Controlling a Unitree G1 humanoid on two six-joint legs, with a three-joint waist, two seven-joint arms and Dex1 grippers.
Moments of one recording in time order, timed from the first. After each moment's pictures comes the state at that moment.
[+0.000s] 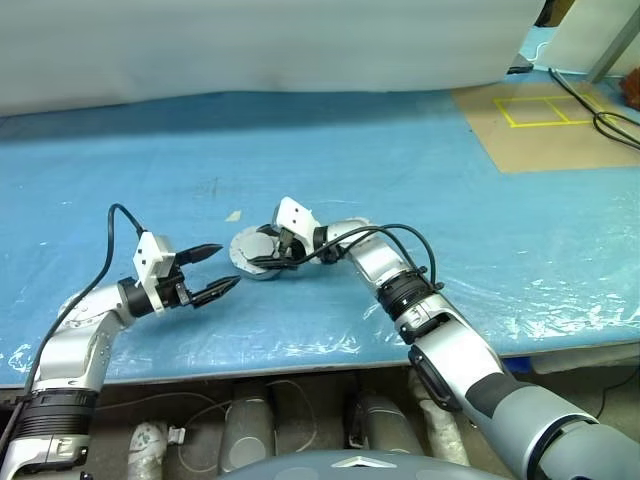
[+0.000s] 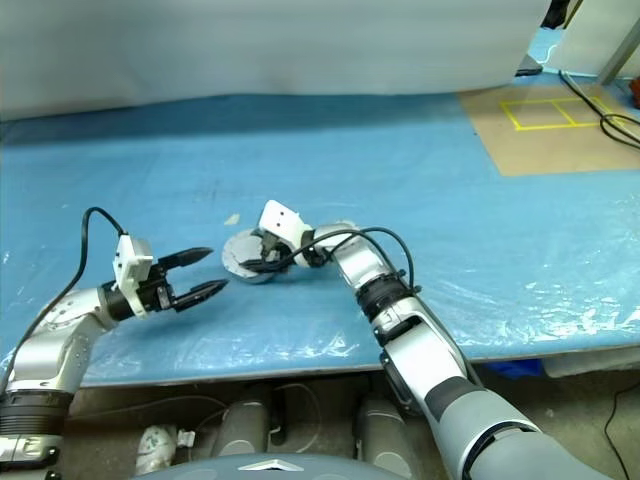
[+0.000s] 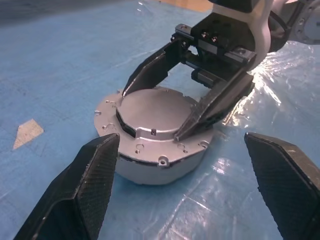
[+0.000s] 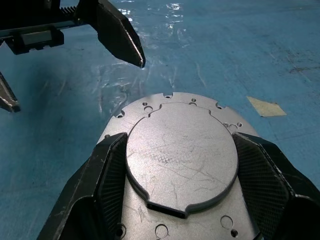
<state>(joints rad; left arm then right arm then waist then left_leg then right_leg) -0.08 0.63 0.17 0.07 -0.49 0.14 -1.13 -0.87 -0.02 0.34 0.75 -0.04 0.04 0.95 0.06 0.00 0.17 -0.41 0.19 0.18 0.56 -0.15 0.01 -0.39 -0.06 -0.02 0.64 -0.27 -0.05</state>
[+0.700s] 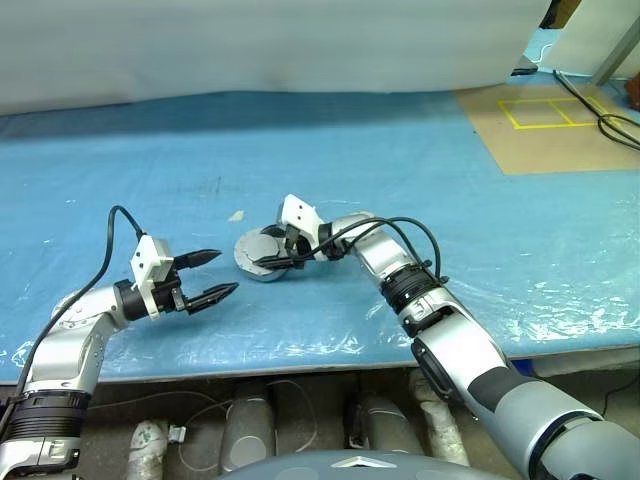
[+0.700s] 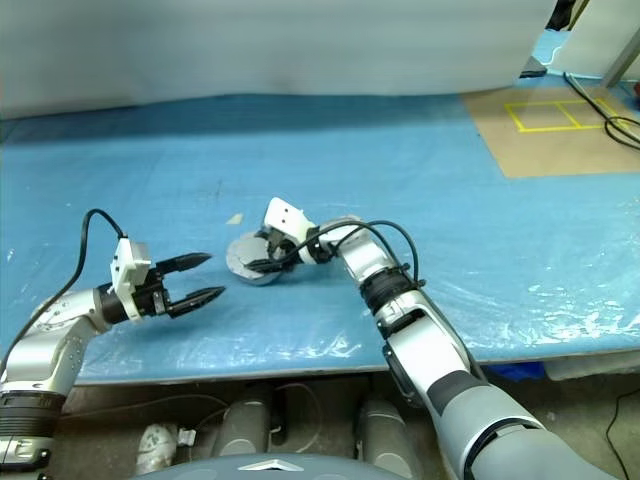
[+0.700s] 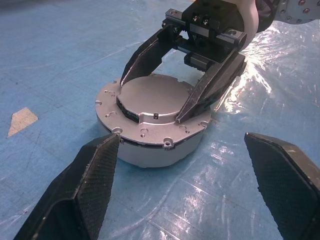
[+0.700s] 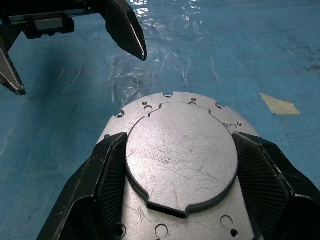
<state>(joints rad) -0.09 0.64 0.15 0.07 -0.49 0.14 -1.15 -0.90 -0.05 0.35 0.78 -0.05 0.03 1.04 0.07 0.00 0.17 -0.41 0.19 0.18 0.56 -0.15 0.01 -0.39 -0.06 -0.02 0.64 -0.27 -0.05</state>
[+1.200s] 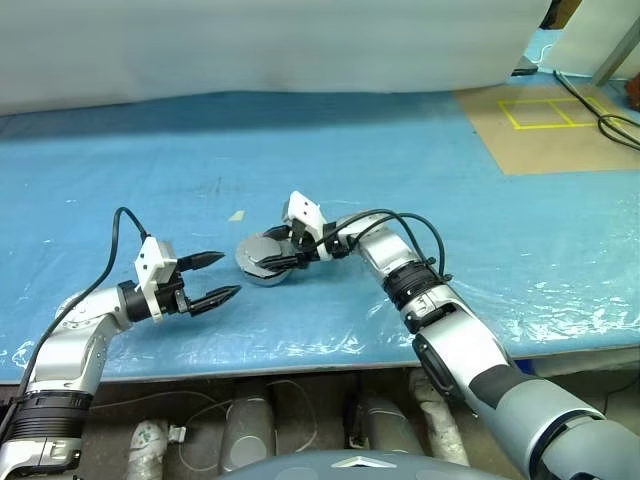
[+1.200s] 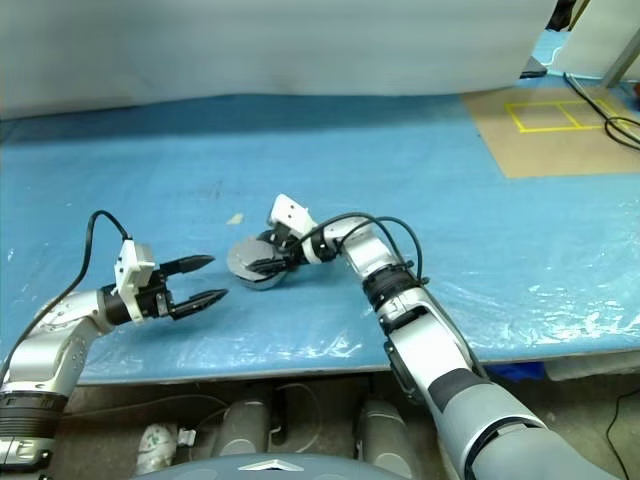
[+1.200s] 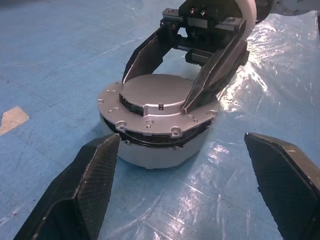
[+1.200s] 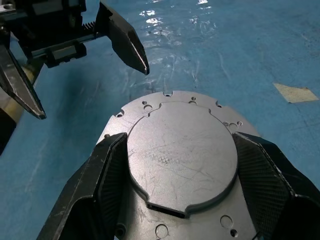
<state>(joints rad) -0.09 0.64 0.14 0.07 -0.48 0.14 -1.15 -0.93 -0.05 0.29 0.78 0.03 0.19 1.13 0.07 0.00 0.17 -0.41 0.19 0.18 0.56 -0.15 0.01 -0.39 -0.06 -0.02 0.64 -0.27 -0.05</state>
